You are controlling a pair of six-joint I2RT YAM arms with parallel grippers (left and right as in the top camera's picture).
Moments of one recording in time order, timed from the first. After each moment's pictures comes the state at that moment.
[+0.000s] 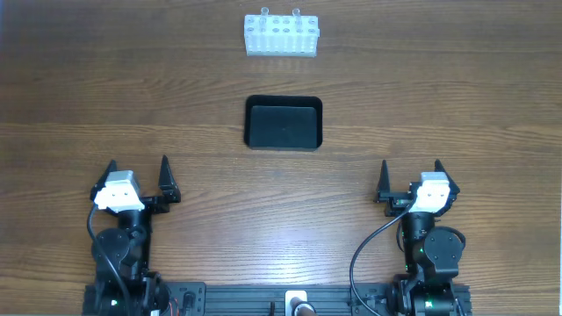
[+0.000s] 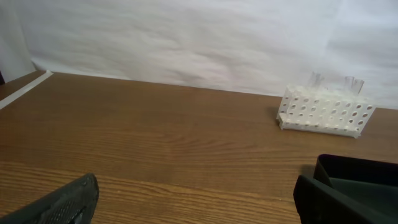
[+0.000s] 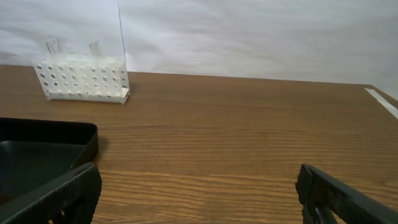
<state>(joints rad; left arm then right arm) 0.01 0.01 0.01 -0.07 -0.06 -0.09 0.01 0.01 0.02 -0.07 0.03 -0.05</state>
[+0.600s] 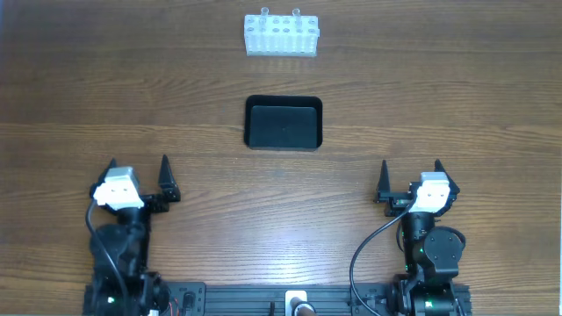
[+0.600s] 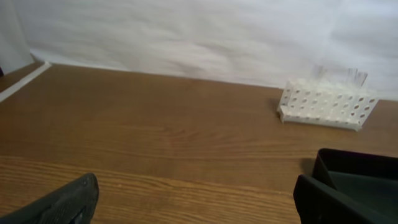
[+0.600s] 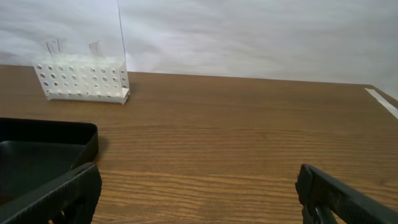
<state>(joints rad) 0.01 0.12 0.08 -0.08 -0.06 -0.09 0.01 0.01 0.02 -0.07 0.03 -0.05</state>
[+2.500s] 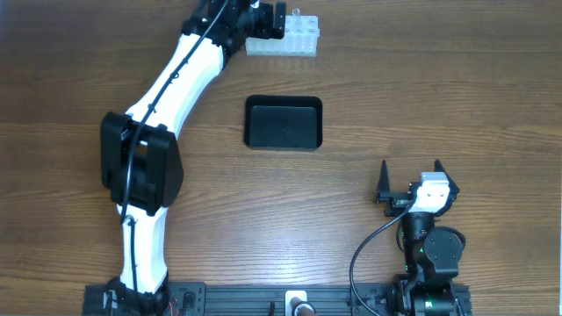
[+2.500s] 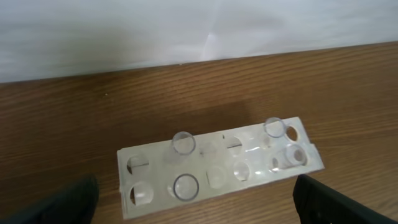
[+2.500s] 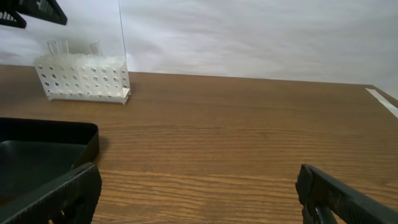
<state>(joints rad) -0.35 2.24 1.97 -0.42 0.02 -0.18 0.01 0.01 0.01 -0.07 0.03 -0.05</state>
